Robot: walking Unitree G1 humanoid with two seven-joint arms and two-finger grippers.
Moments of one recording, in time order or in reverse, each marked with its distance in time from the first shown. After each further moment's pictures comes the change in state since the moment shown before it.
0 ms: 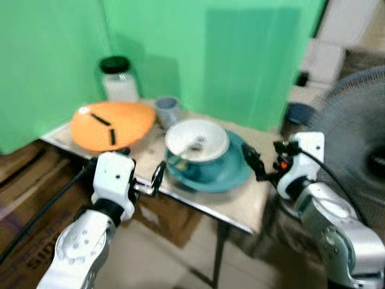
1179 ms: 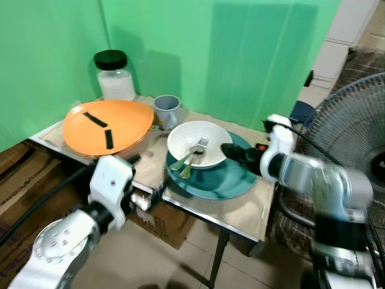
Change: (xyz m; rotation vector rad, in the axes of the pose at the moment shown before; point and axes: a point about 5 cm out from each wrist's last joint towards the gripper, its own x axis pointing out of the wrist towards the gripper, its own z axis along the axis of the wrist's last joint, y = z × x) left arm -0.014 0.007 -0.002 0.040 0.080 -0.320; right arm 0.053 -0.002 0.011 0.282 0.425 0.119
